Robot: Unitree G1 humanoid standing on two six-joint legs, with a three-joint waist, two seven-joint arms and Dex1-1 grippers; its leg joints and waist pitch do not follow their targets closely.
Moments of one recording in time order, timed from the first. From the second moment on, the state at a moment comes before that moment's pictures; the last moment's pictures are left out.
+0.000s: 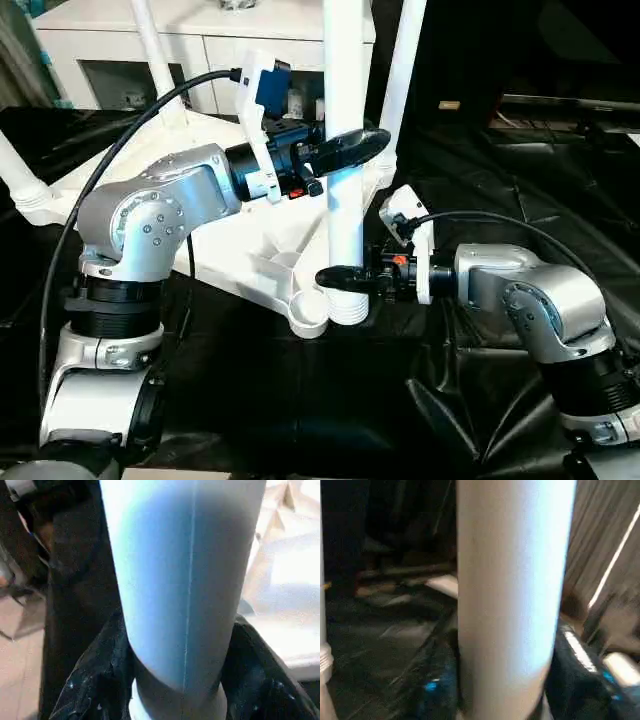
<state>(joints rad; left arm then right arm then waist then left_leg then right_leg) -0.78 0.26 0.10 -0.02 -0.80 0.88 -0.67 -0.54 -0.35 0.18 -0.08 0.52 0.88 0.80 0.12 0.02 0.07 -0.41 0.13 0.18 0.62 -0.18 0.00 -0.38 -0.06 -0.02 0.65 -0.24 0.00</state>
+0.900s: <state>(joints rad) -0.62 0.64 -0.38 0.36 -0.13 0.08 -1.20 -0.36 -0.37 -0.01 -0.10 0.42 0.66 0.62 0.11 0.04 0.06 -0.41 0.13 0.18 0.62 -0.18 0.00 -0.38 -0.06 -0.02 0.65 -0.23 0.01</state>
